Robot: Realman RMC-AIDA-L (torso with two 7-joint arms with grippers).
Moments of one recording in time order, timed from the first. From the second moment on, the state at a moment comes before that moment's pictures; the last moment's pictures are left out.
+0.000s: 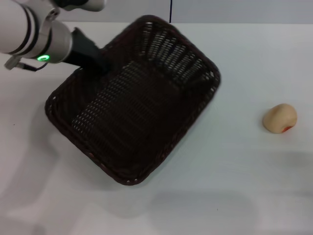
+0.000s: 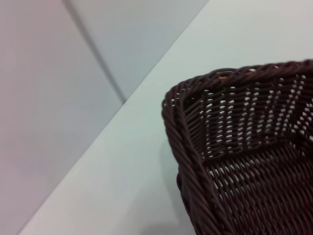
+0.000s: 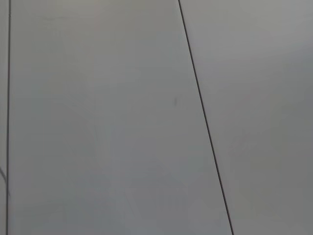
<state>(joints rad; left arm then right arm) -0.53 -2.06 -1.66 -1.50 2.68 -1.22 0.74 0.10 2.08 0.36 0.21 -1.80 -1.77 0.20</state>
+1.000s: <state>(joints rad) -0.65 -2.06 -1.67 -1.47 2.45 -1.28 1.01 0.09 2.08 0.36 0.21 -1.80 -1.80 0.20</state>
